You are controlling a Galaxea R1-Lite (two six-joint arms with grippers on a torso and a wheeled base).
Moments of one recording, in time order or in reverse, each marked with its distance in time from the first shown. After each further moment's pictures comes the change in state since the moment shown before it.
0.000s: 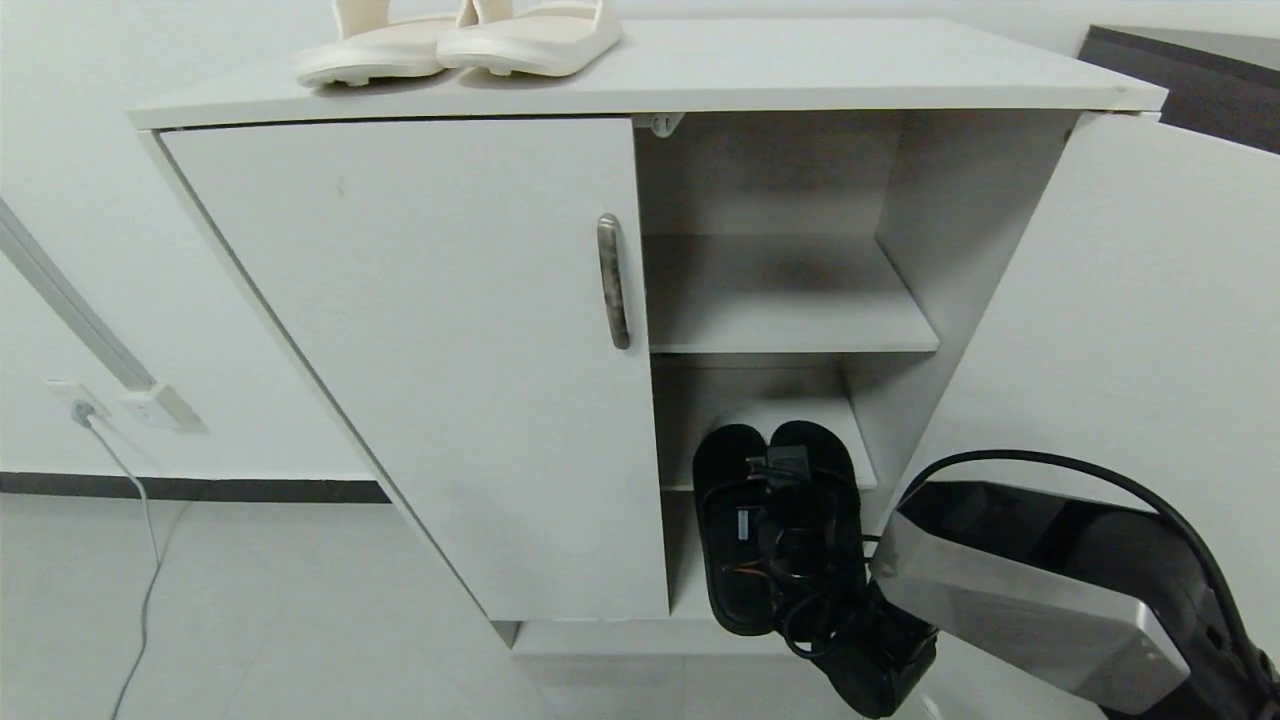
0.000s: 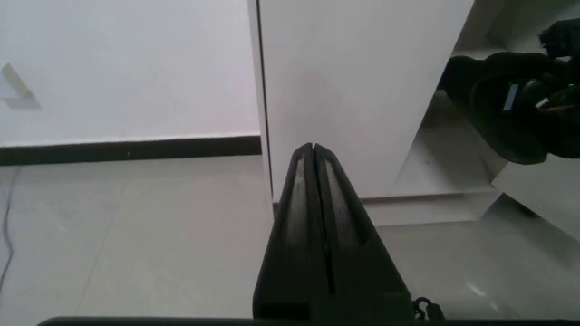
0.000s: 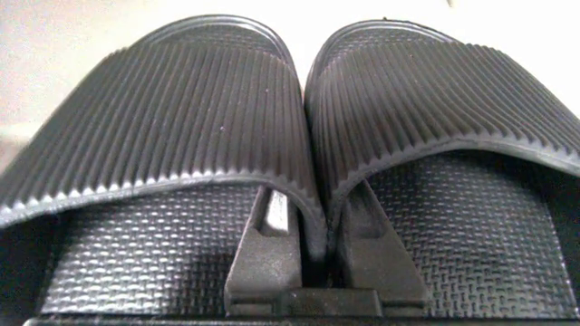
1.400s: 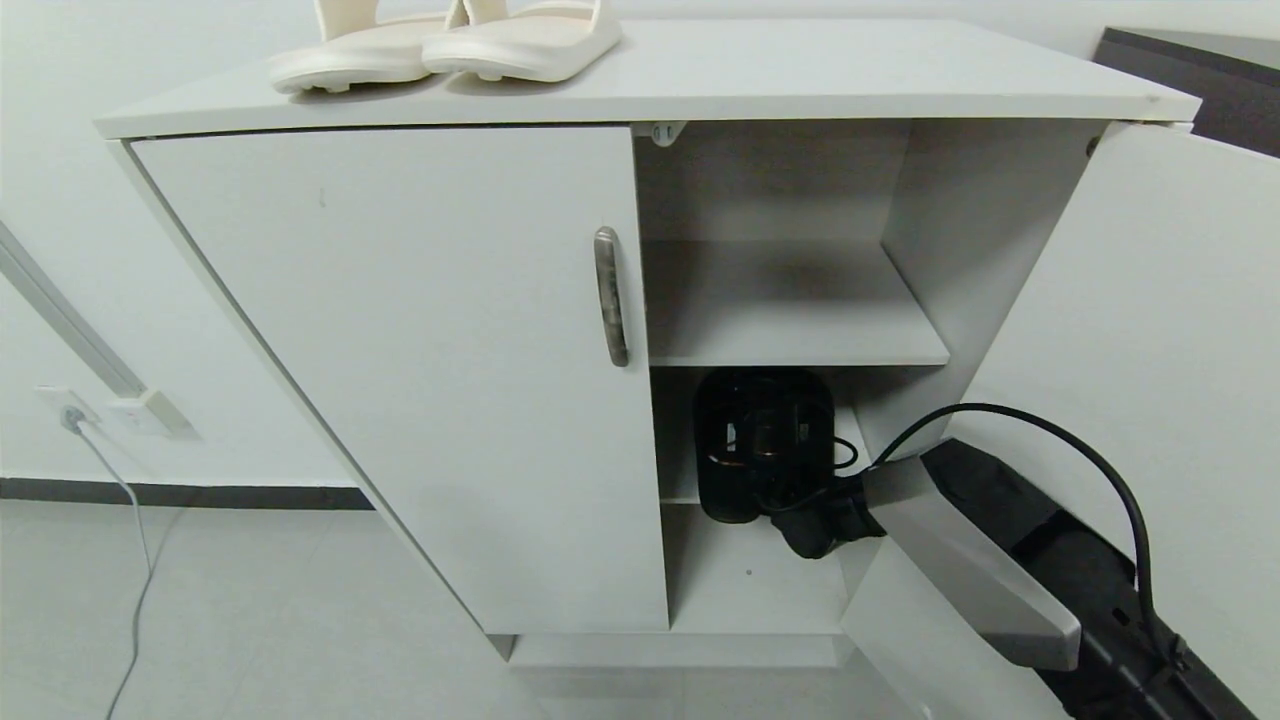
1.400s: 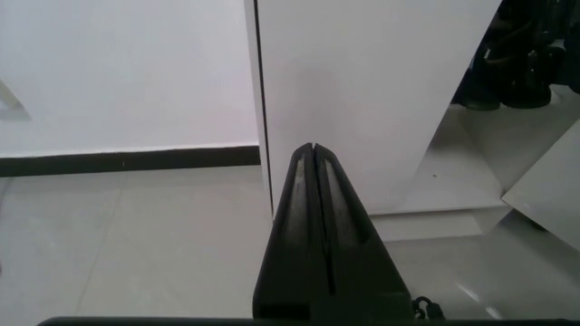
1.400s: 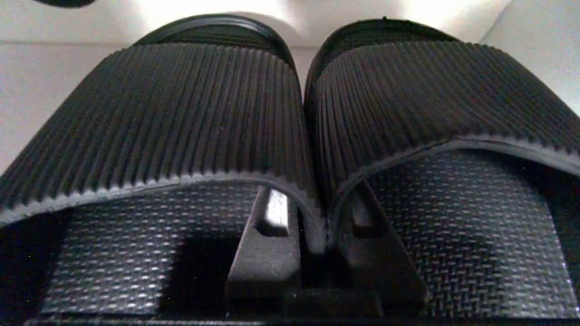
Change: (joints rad) left arm 0.000 0.000 0.000 0.000 0.000 0.000; right arm -0.140 0.196 -0.801 0.625 0.071 0.023
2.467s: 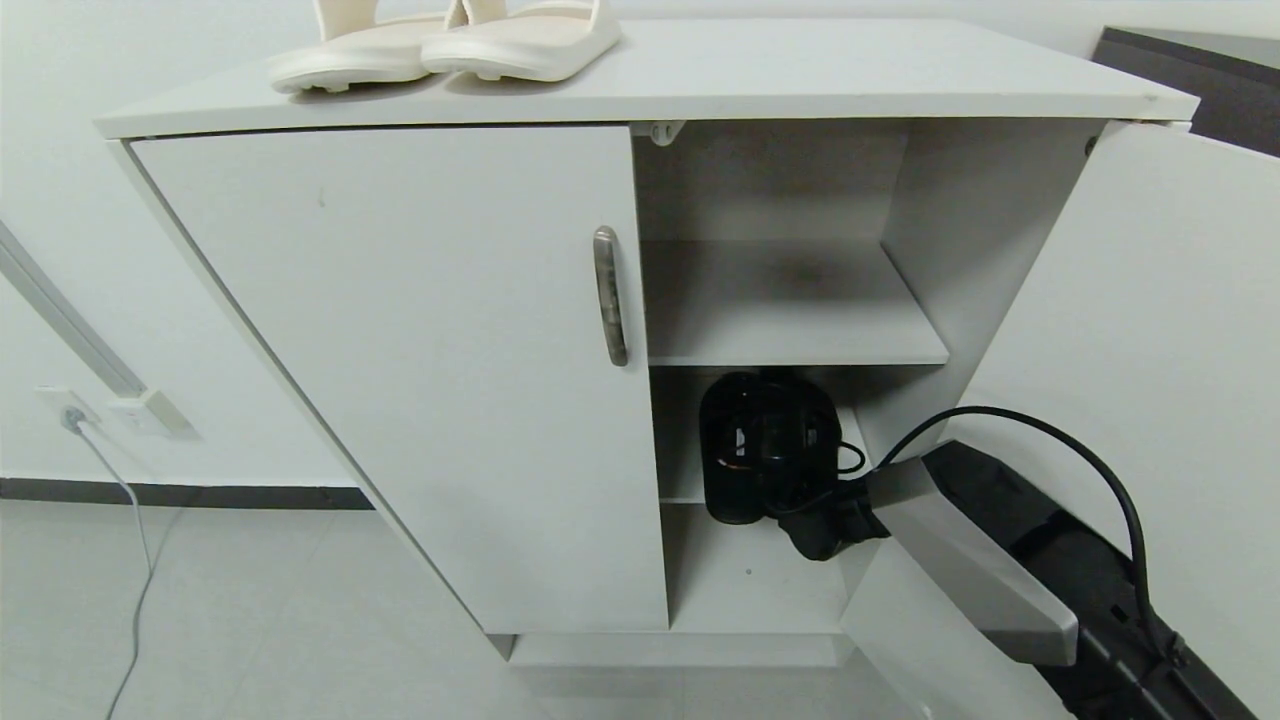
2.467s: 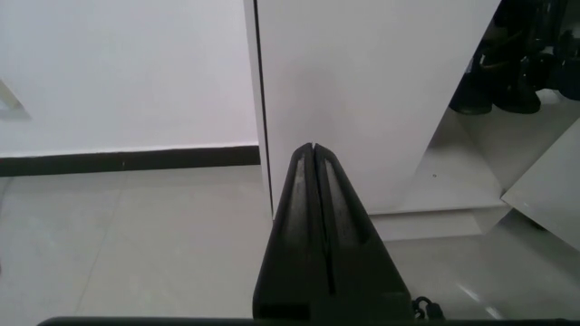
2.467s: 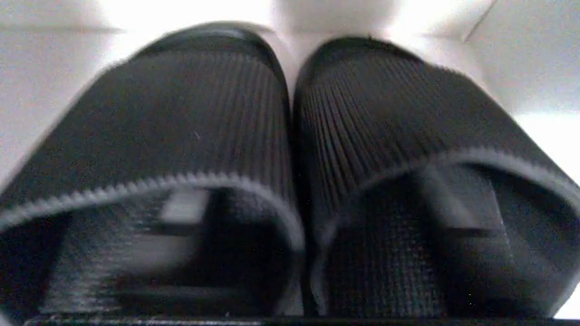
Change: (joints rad) left arm 0.000 0.000 0.000 0.000 0.000 0.000; right arm -0.012 0.006 0.029 -0.013 -0.005 0.000
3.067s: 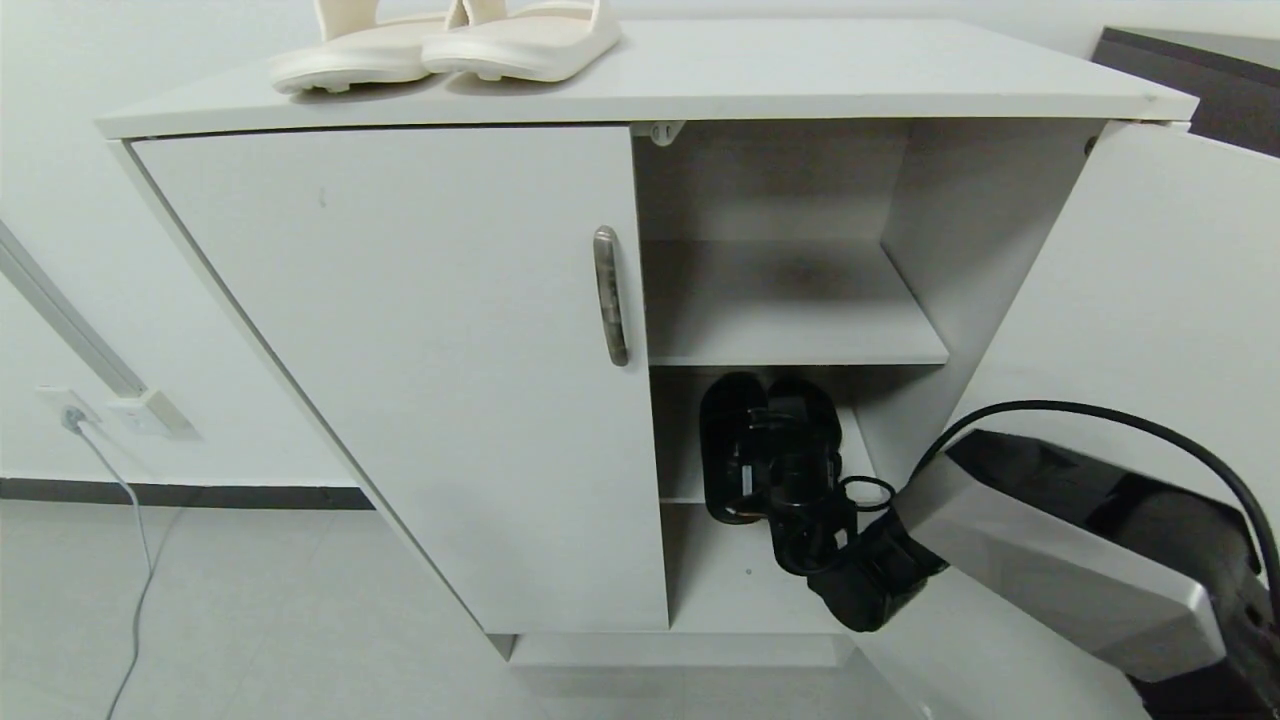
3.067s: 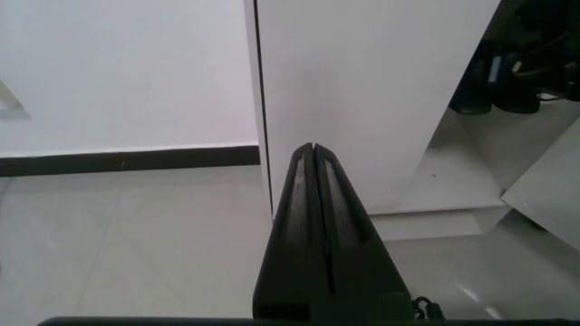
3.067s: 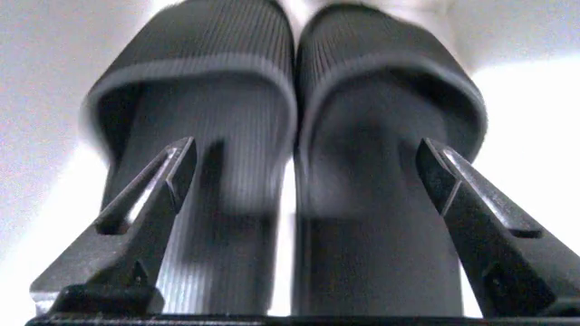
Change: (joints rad) left arm 0.000 0.000 0.000 0.000 0.000 -0.001; right arm 0.093 -0.262 0.601 -0.285 -0.012 0.000
